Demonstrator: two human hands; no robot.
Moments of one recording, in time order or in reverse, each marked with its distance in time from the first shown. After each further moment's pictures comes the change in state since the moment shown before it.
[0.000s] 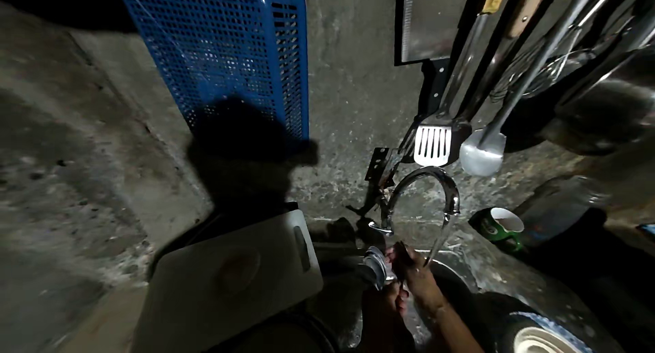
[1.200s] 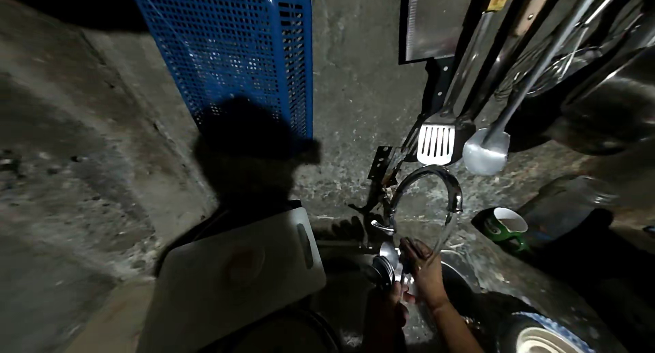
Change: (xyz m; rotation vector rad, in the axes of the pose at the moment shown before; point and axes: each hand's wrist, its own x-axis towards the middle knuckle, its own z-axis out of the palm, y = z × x) left_hand -0.012 0.002 -0.006 0.090 -0.074 -0.066; right_hand 0.001 0.001 0.000 -0.077 0.258 -0.012
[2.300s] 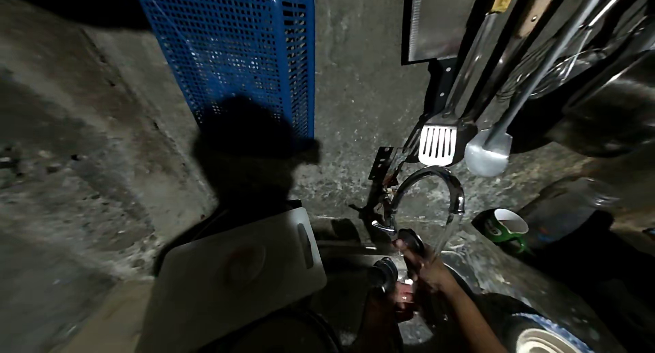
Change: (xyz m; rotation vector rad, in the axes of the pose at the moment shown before) left_hand 0.012 -0.001 -0.009 -0.072 -0.095 -0.072; right_hand 0.010 -0.025 -0.021 0.089 -0.371 0.199
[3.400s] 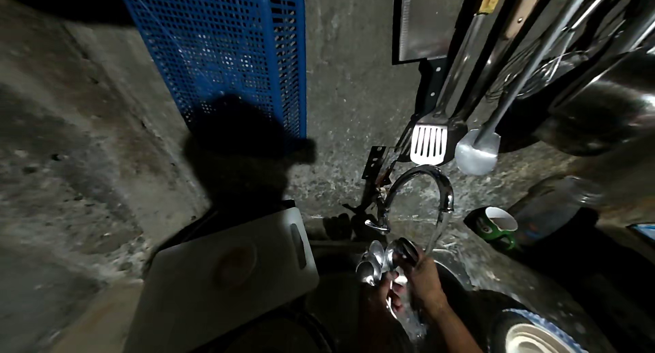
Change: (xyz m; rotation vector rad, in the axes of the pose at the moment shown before) left_hand -0.001 0.009 0.021 -0.148 0.165 0.148; right_hand -0.016 0.016 0.013 -0.265 0.344 -0.142
